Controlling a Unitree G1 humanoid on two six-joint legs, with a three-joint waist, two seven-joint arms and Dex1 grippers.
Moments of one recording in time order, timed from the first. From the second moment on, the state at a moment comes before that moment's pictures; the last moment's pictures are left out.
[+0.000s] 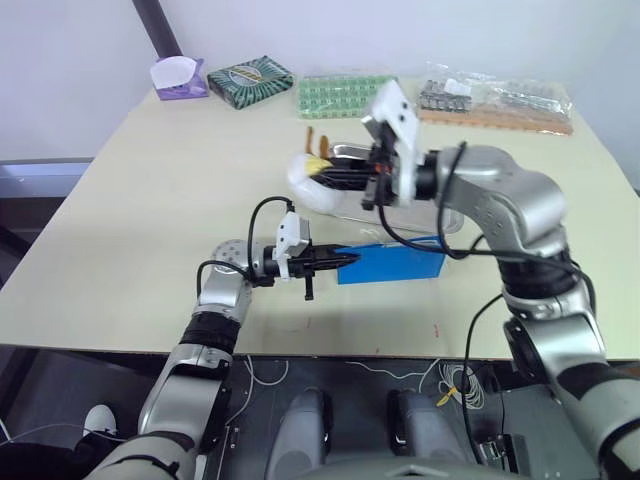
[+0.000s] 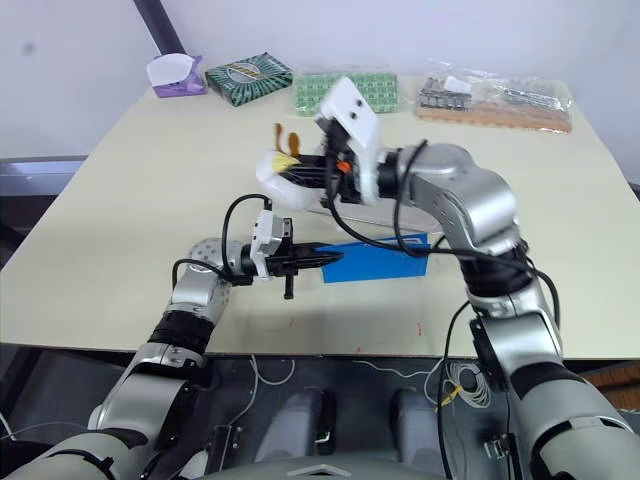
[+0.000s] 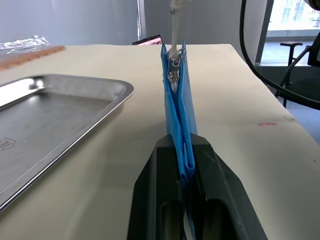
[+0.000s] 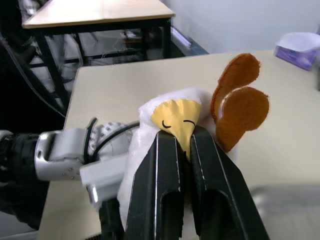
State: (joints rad) left arm -0.58 0.37 -0.09 0.52 -0.31 -0.16 -1.39; right arm -0.87 -0.33 0.15 -0.23 0.48 0.91 0.83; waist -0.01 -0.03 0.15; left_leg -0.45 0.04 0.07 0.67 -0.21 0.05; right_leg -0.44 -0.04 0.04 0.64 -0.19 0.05
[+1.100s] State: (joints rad) left arm -0.59 0.38 -0.10 0.53 -0.31 -0.16 -1.40; right arm -0.15 -0.69 0.13 -0.58 0.57 0.81 0.84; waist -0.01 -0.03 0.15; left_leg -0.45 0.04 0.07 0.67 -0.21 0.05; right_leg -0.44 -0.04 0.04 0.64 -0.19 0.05
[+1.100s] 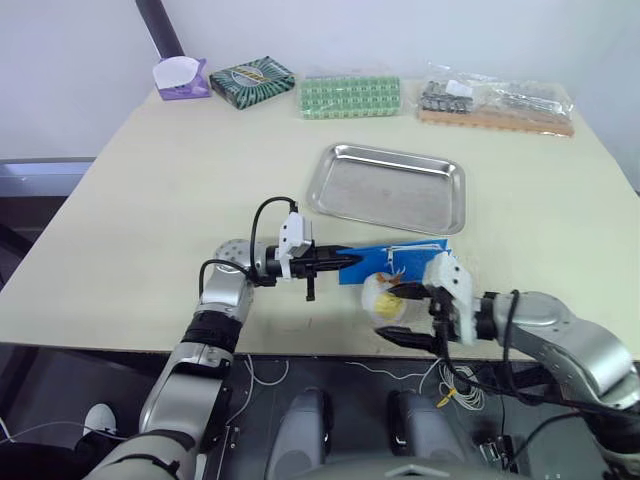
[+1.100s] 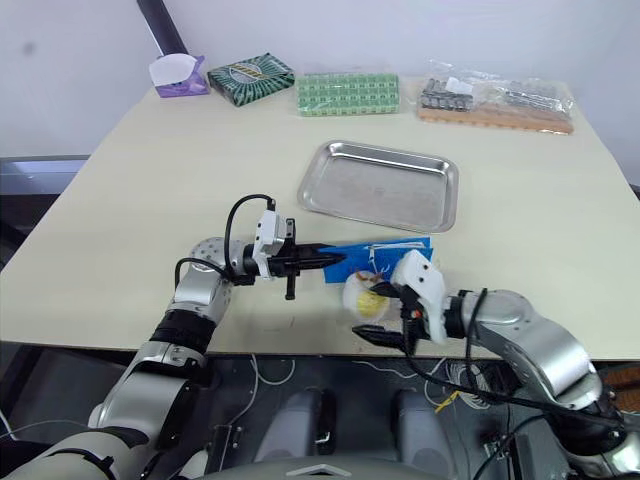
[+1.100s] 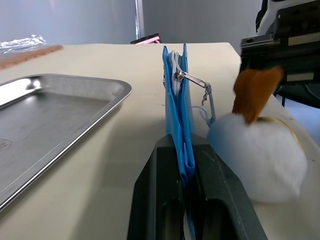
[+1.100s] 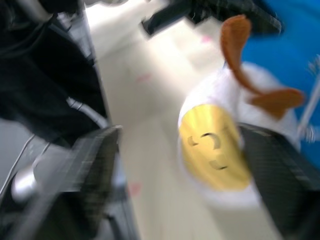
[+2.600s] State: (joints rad) left arm -0.59 0.39 -0.10 0.52 -0.32 -0.16 -1.43; right arm -0.42 -0.71 0.06 -0.01 0.46 0.41 1.17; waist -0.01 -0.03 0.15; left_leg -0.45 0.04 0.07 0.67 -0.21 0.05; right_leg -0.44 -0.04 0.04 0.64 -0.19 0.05
